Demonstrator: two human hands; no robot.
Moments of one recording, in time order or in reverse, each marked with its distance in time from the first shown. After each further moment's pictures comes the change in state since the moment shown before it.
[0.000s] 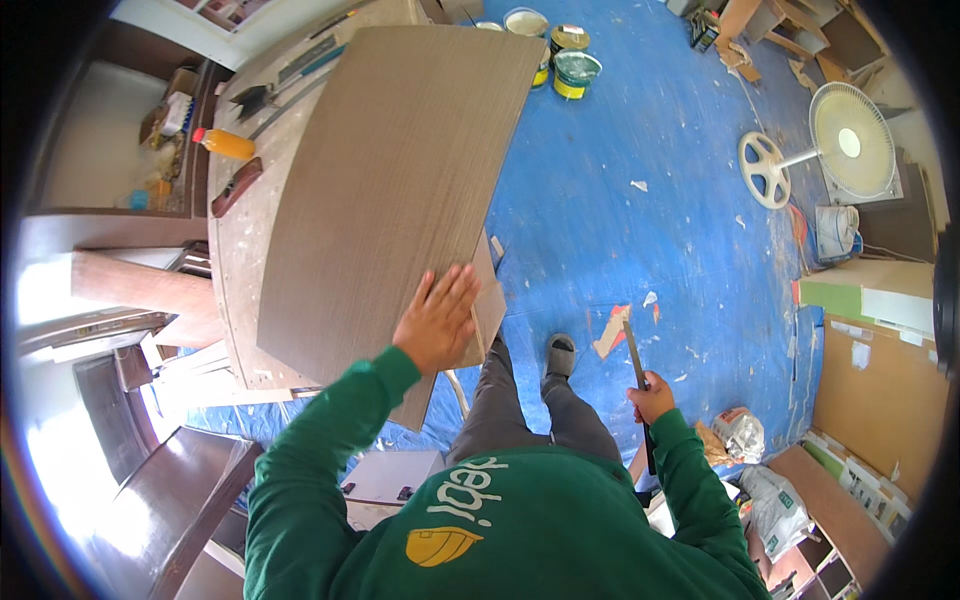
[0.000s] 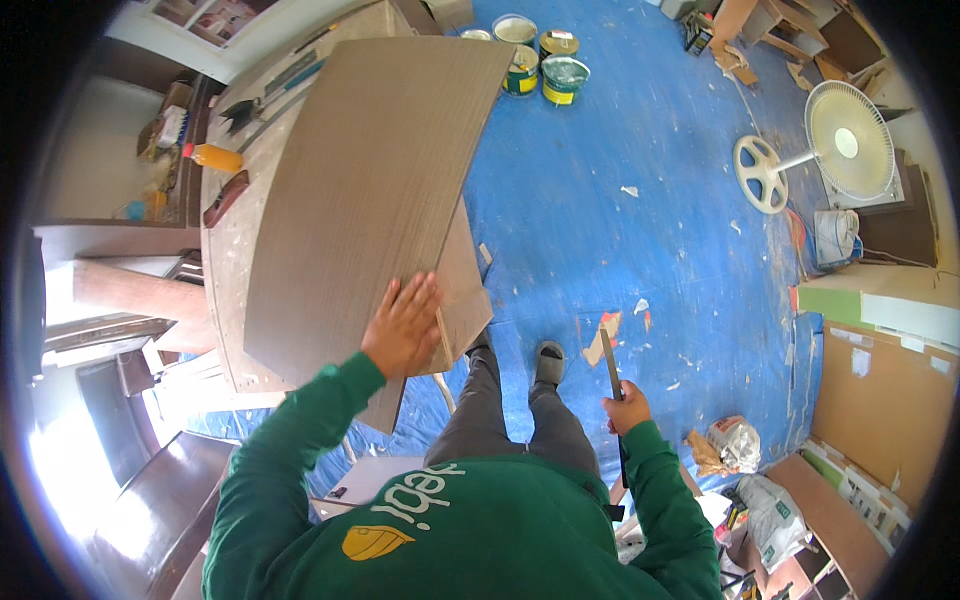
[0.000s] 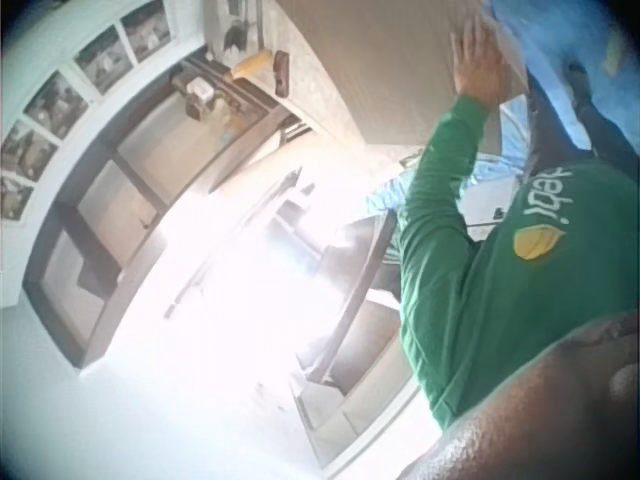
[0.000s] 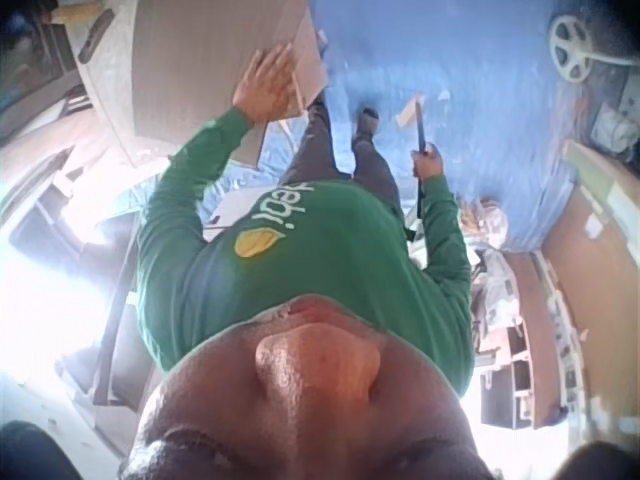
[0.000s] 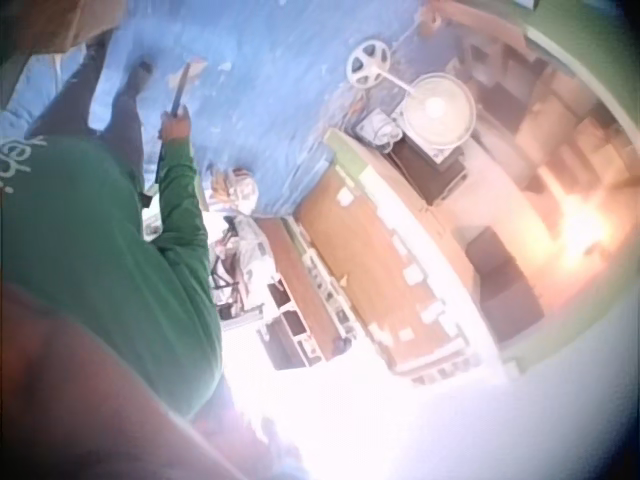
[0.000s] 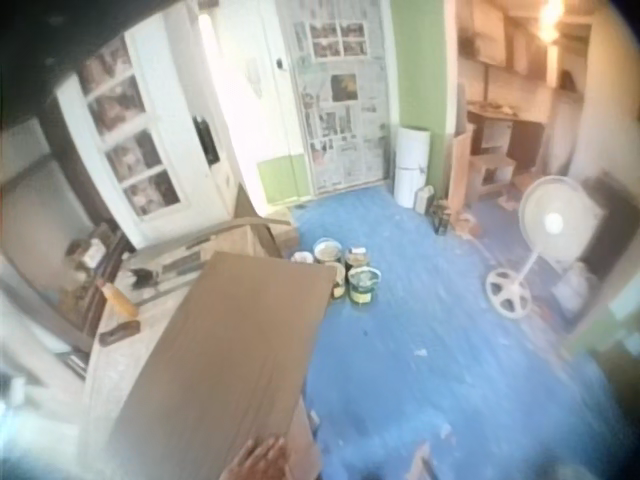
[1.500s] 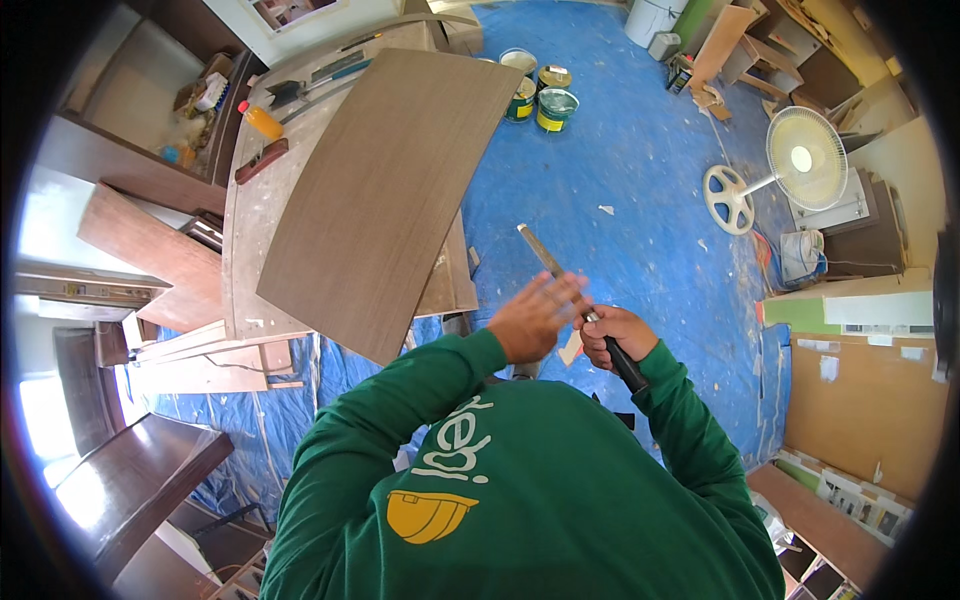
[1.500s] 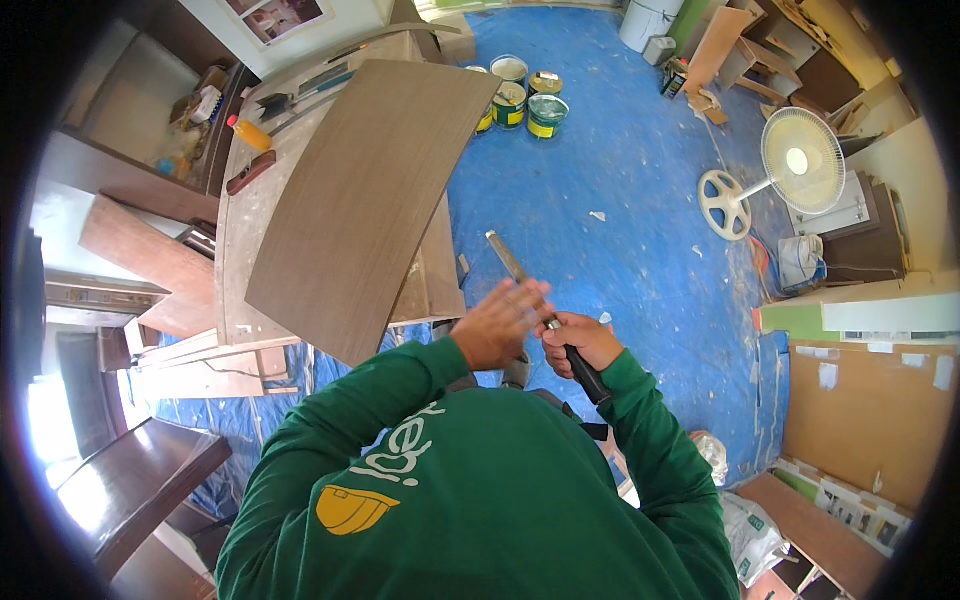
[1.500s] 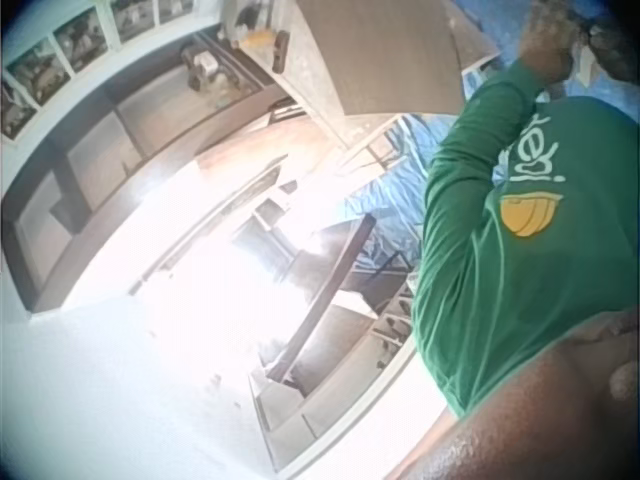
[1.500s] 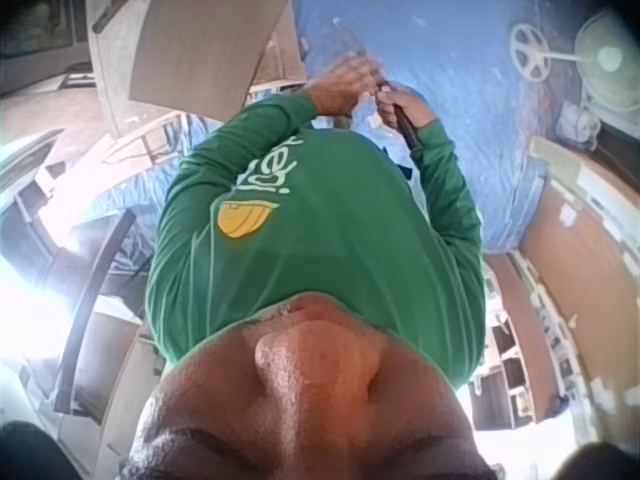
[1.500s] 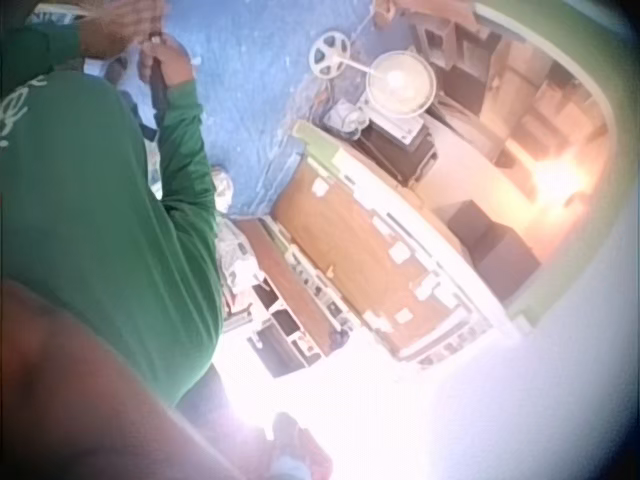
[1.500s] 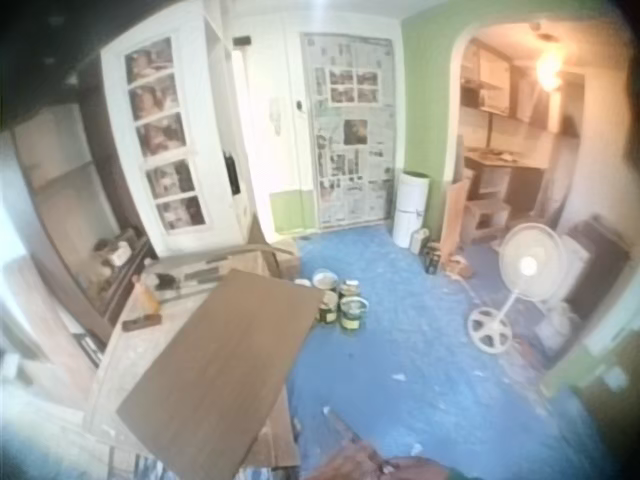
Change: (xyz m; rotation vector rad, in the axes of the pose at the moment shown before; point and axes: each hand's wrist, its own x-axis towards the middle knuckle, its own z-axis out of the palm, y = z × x) left_hand 0.045 0.196 -0.021 -0.314 0.375 0.253; right_hand -0.145 -0.158 -0.032 0.406 -0.817 -0.177
